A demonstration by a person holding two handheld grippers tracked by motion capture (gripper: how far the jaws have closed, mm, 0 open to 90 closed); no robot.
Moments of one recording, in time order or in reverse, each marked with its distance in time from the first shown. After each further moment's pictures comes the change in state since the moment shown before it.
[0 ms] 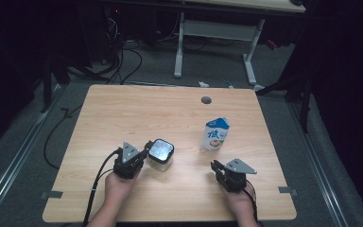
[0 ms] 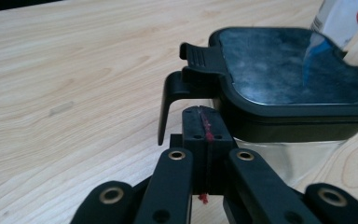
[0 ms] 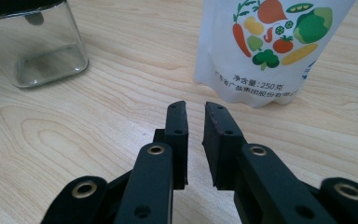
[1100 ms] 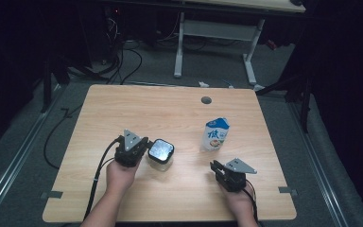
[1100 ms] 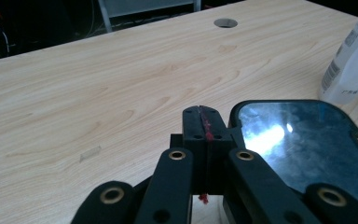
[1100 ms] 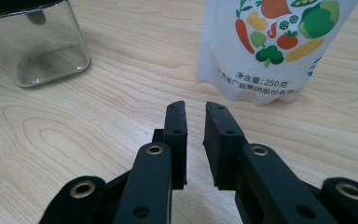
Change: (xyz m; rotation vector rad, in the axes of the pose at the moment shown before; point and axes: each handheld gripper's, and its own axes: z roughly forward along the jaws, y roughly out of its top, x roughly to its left) left arm 0.004 0.035 0.011 -0.025 0.051 0.033; right arm -0.002 -0.002 0.002 0.002 0.015 0.005
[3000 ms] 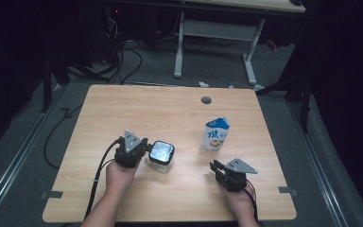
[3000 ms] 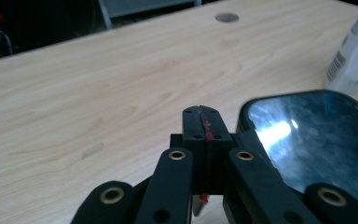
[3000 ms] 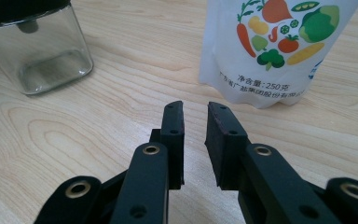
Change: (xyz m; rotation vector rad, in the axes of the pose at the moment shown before) left arm 0.003 -0.003 -0.002 -0.021 -0.010 -0.028; right arm -0.001 0.001 -0.002 -0.009 0.011 0.004
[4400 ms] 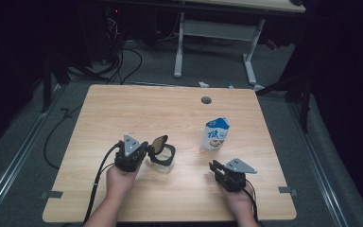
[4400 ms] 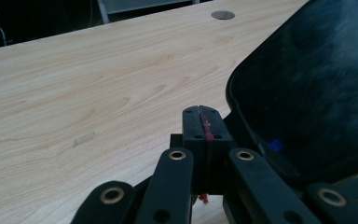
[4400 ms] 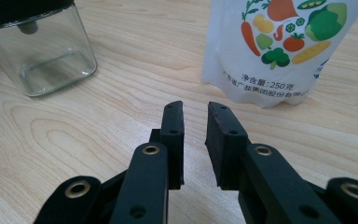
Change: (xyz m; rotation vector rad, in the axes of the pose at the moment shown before) left arm -0.010 -0.013 -0.001 0.017 0.016 0.029; right arm 0.001 -0.001 0.002 0.004 0.010 -0.001
